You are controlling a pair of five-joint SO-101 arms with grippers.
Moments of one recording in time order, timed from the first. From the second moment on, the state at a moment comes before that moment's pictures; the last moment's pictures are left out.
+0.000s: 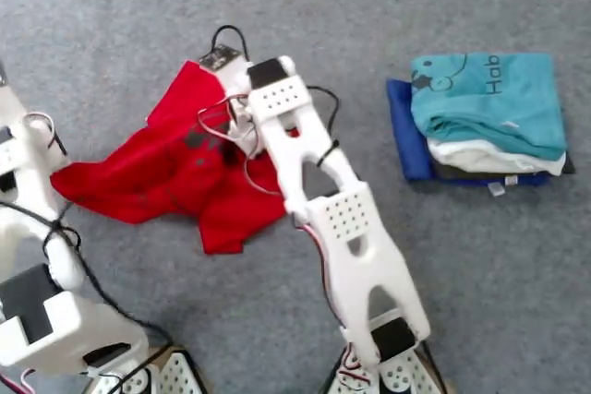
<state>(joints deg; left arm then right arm) -35.2 -2.4 26.0 44.4 1.4 -26.1 65.1 -63.9 96.5 15.3</state>
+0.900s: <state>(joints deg) -46.0 2.2 18.1 48.5 14.3 -19.6 4.8 19.0 98.6 26.7</state>
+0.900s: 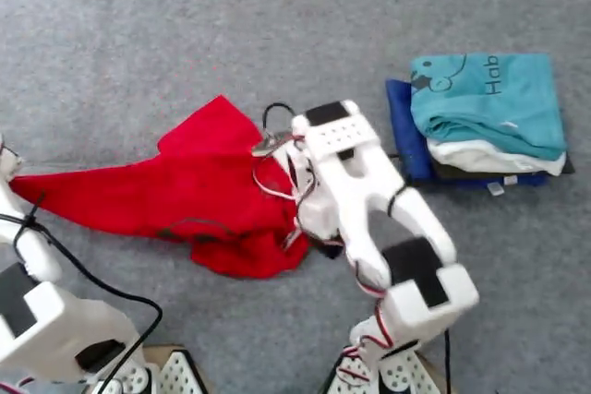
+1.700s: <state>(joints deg) -45.2 6.6 17.8 47.6 14.1 -24.7 60.6 -68.5 87.0 11.4</state>
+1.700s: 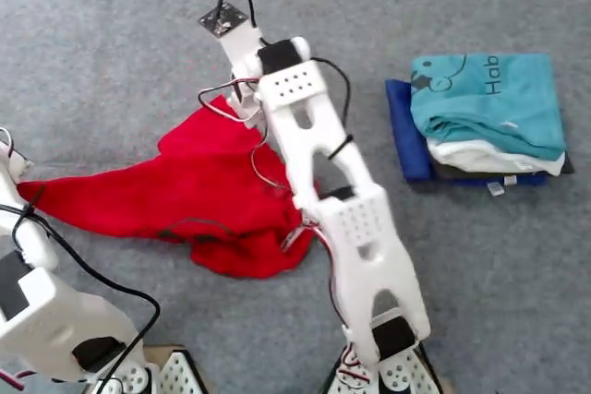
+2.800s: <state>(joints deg) -35.2 6.8 17.8 52.4 8.3 -15.4 70.8 -75.9 100.6 9.2</state>
